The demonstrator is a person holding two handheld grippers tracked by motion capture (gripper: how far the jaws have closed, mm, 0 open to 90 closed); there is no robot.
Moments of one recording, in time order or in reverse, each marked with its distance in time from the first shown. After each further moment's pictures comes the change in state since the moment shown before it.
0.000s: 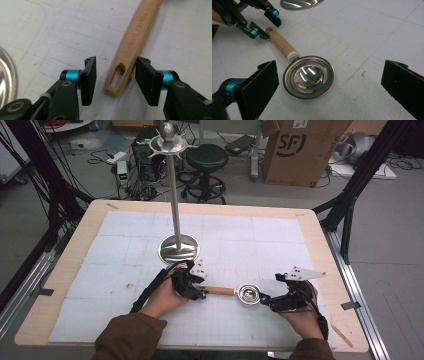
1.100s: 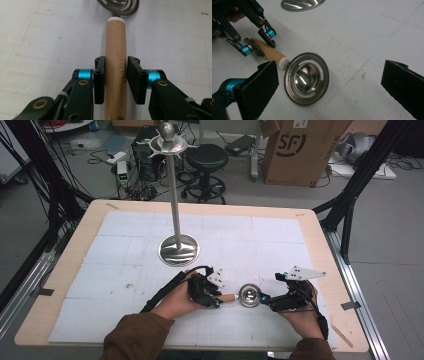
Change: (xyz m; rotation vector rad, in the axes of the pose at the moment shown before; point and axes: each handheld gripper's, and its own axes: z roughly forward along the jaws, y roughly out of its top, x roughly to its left) left arm -0.033 0.033 0.018 0.033 -0.196 0.137; right arm 0.000 0.002 0.000 -0.004 0.003 -0.007
